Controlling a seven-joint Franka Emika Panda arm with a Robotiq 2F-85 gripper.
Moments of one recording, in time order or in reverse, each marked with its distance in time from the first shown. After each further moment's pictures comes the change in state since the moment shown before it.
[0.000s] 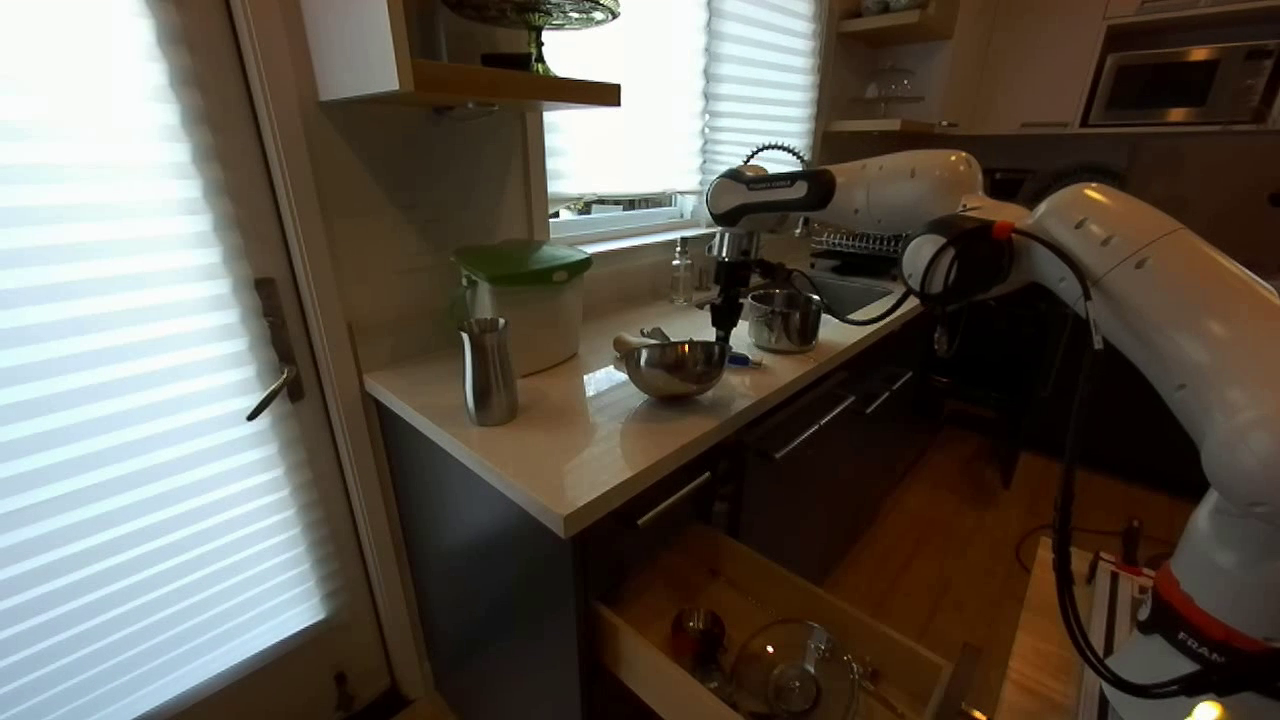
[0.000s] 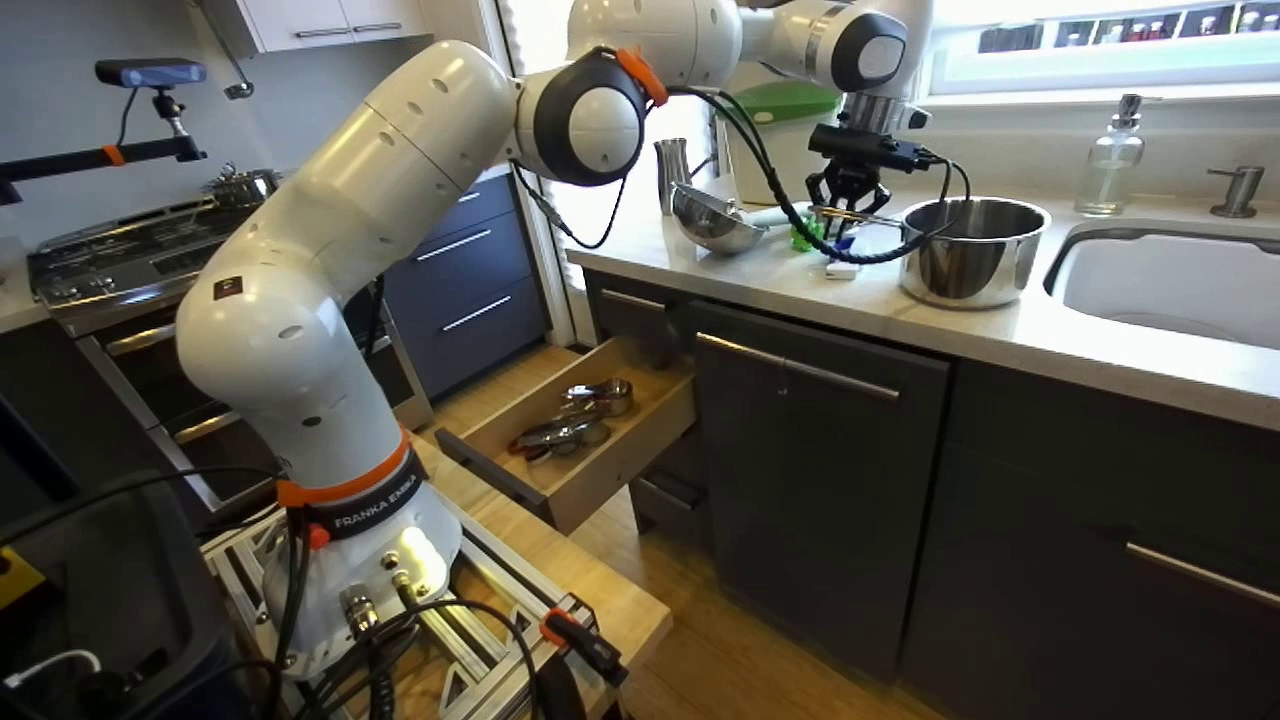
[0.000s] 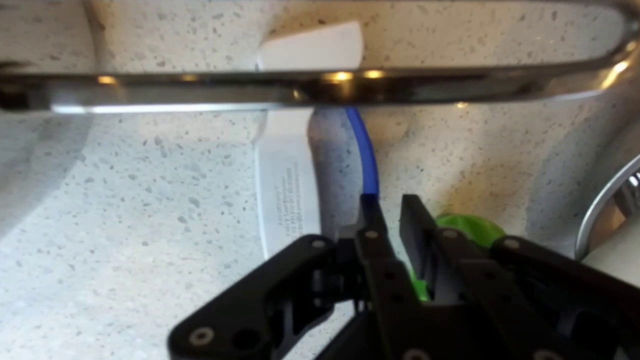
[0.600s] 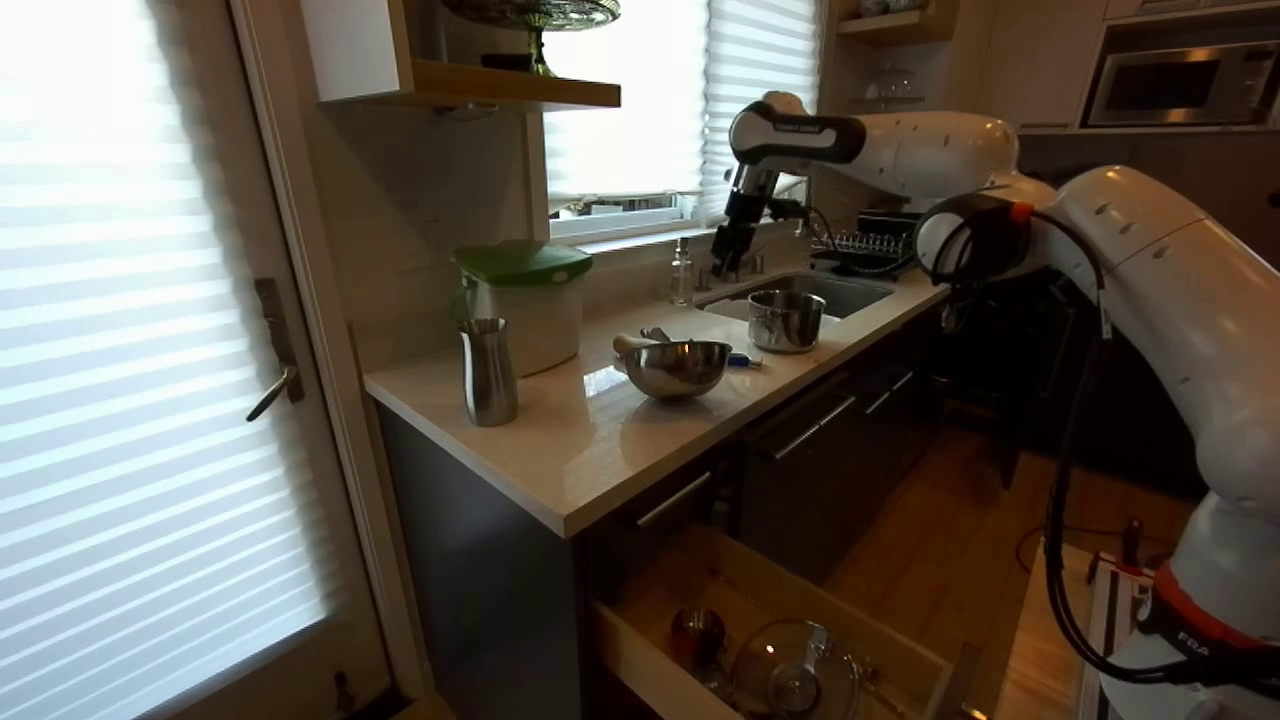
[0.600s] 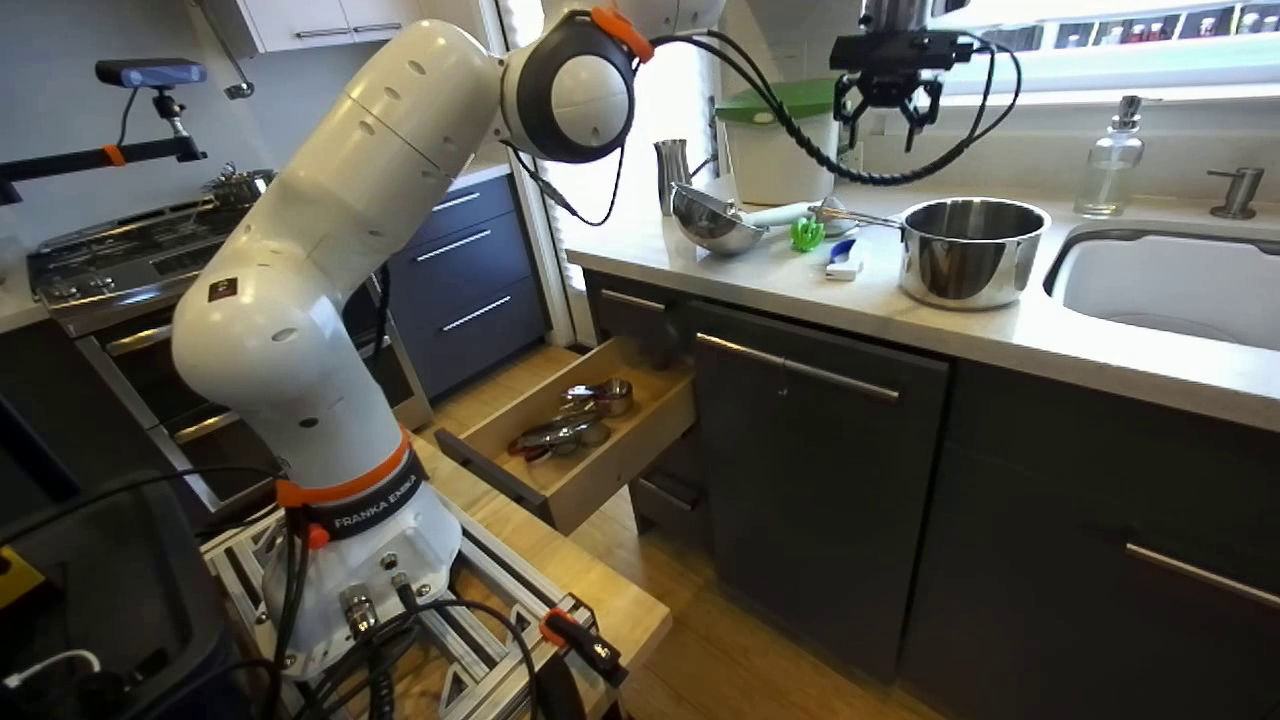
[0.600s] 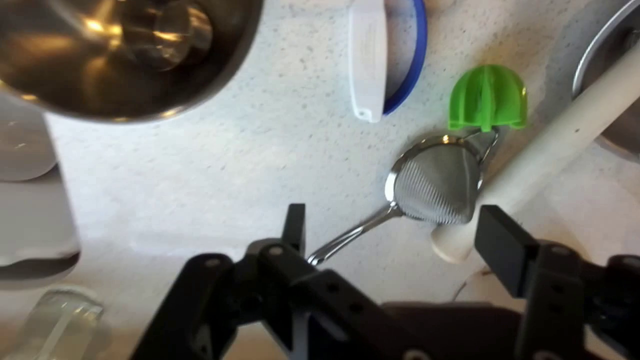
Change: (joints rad) arm -0.037 -0.091 -0.019 0.125 0.006 0.088 0.018
